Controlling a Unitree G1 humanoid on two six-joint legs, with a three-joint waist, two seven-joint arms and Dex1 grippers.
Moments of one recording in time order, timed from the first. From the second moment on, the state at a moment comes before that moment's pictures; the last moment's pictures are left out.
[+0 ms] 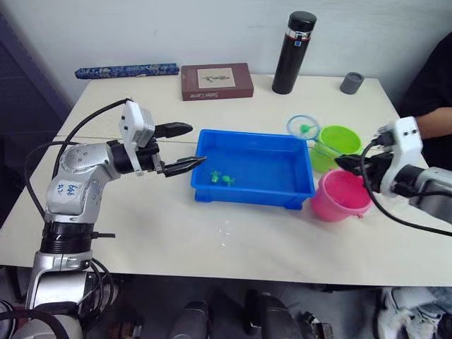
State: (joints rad) left arm -0.66 0.63 0.08 0.06 -0.46 0.35 -1.02; right arm -0.41 -0.97 -0.29 -0.19 0.97 1.00 0.26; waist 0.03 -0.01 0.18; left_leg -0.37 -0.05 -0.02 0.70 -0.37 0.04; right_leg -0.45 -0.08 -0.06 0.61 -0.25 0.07
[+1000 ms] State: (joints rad) left arm -0.66 0.63 0.07 0.09 -0.44 0.34 -1.03; right arm -0.30 -1.12 0.01 -0.11 -0.11 0.42 0.36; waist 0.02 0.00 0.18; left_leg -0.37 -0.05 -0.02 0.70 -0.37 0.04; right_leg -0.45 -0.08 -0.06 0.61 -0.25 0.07
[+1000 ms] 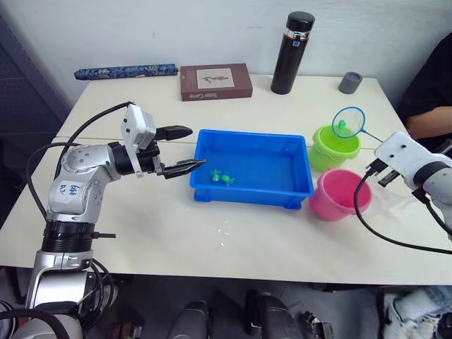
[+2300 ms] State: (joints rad) left arm -0.29 0.79 0.28 -0.18 -0.52 0.62 -0.87; right arm -0.85 -0.86 0.31 0.02 0.00 0.63 0.99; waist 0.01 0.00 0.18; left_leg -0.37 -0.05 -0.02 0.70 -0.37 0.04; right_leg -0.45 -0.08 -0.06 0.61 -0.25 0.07
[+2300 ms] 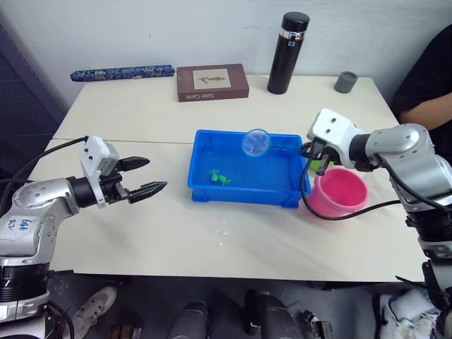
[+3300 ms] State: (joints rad) left arm -0.21 0.77 0.34 -0.35 -0.61 0.66 -0.75; right arm -0.92 -0.68 0.54 -0.04 -0.18 0.84 1.14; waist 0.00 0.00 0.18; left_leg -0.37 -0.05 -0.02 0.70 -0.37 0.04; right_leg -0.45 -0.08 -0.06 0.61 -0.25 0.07
